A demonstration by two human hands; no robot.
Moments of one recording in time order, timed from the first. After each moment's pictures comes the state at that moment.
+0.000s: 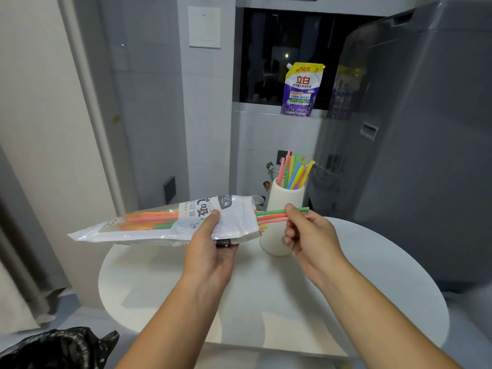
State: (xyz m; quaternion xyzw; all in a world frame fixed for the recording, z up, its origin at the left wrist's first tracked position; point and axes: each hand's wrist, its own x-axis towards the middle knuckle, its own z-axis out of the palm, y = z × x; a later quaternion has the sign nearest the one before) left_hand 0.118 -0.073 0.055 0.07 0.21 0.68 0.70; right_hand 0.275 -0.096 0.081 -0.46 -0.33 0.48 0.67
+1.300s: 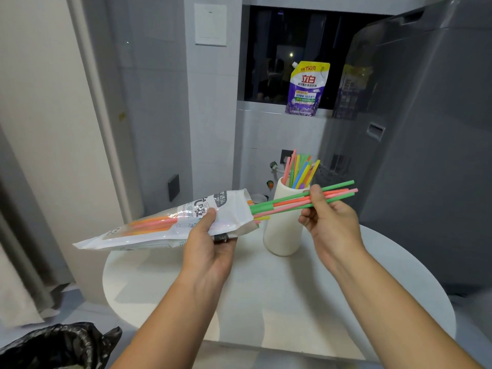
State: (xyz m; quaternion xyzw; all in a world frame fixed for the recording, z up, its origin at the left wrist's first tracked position) left_hand 0.110 -0.066 0.055 0.01 0.20 0.68 0.70; right_hand 0.286 -0.092 0.102 -0.45 -0.32 0.41 0.72
